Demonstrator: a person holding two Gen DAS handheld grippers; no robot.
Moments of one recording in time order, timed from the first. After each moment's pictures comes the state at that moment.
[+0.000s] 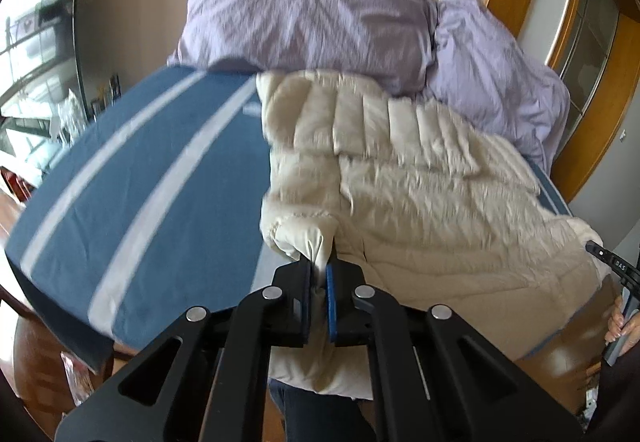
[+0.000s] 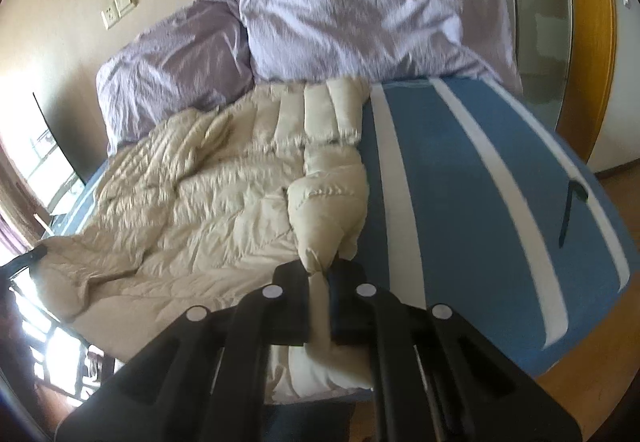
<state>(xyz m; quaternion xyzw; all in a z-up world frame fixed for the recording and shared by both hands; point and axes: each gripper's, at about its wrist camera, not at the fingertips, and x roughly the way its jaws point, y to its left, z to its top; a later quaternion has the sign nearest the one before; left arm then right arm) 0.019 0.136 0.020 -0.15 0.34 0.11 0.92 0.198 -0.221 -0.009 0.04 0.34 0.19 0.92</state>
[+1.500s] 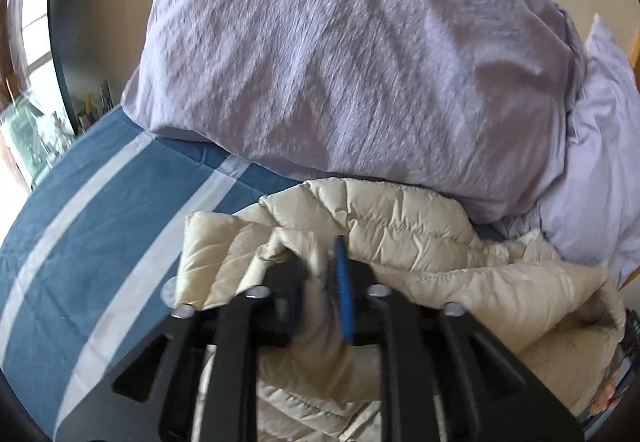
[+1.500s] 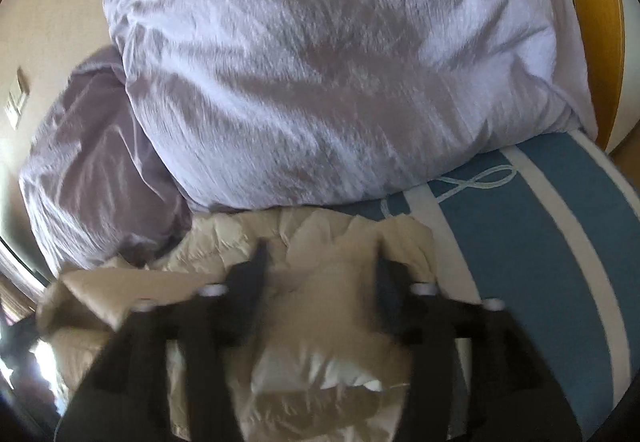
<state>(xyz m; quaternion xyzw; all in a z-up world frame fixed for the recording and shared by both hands) 0.330 0.229 0.014 -0.22 0.36 0.21 0.88 0.512 -0.123 0.003 0.15 0.34 0.14 0.92</state>
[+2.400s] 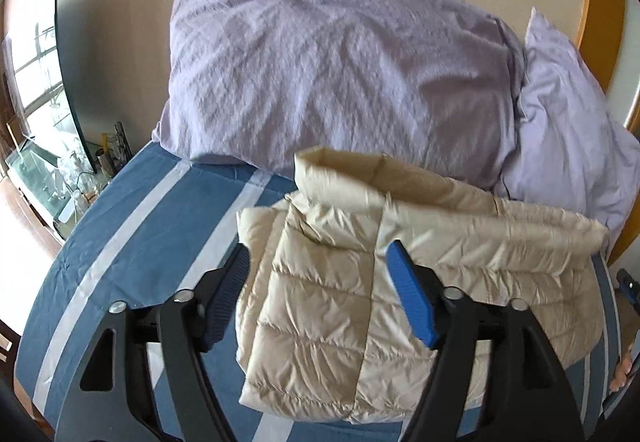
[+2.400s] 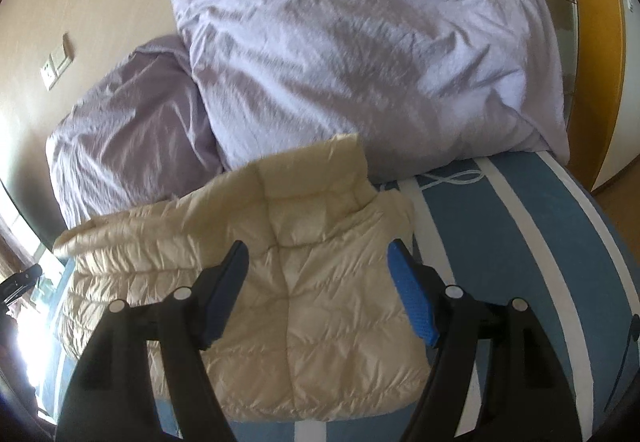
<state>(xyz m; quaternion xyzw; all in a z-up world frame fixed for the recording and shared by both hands) 0.253 0.196 0.071 -0.14 0.35 0.20 0.91 0.416 -0.119 0.037 0.08 0.33 0.15 0.93</state>
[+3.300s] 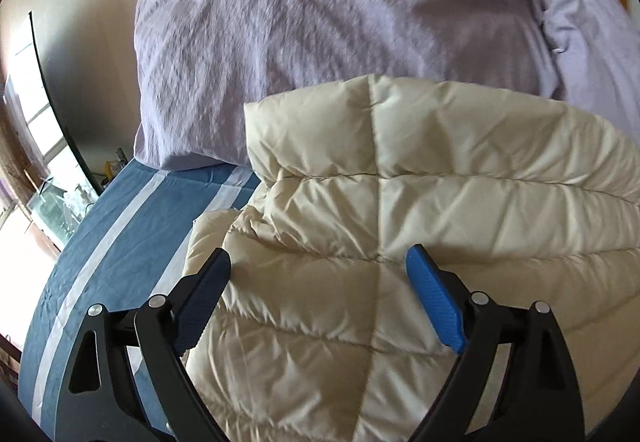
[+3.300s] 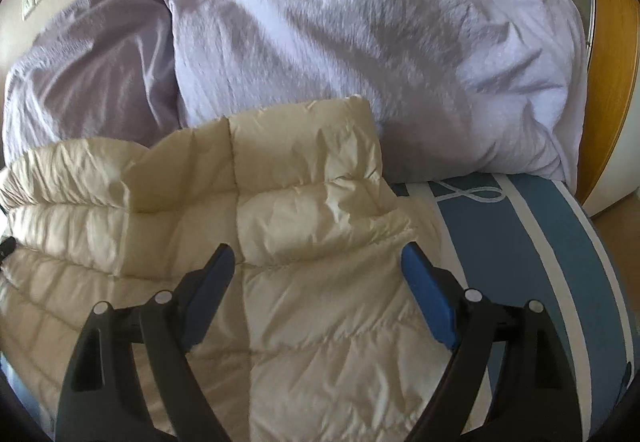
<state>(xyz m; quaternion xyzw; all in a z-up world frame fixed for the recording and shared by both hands) 0.331 0.175 -0.004 -0.05 0.36 0.25 0.90 0.484 -0.068 -0.019 -0.02 0.33 0.11 0.94</state>
